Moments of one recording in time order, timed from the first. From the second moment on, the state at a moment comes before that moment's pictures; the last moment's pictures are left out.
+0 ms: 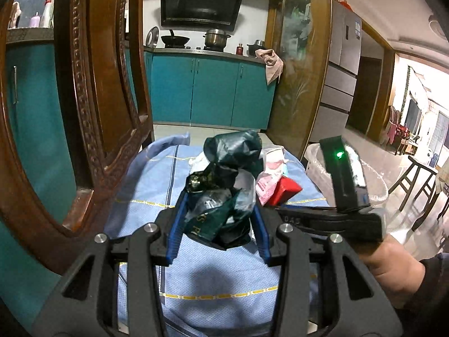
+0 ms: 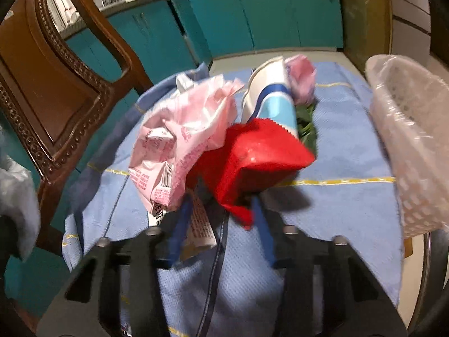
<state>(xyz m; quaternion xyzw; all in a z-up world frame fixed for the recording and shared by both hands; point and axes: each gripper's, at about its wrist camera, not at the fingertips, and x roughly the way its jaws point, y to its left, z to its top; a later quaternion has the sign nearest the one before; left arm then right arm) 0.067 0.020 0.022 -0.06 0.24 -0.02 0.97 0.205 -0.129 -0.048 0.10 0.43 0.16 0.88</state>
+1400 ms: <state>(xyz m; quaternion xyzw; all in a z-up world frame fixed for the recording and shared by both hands) 0.077 0.019 0.012 -0.05 0.29 -0.04 0.95 0.057 -0.150 -0.036 0.02 0.40 0.14 0.91</state>
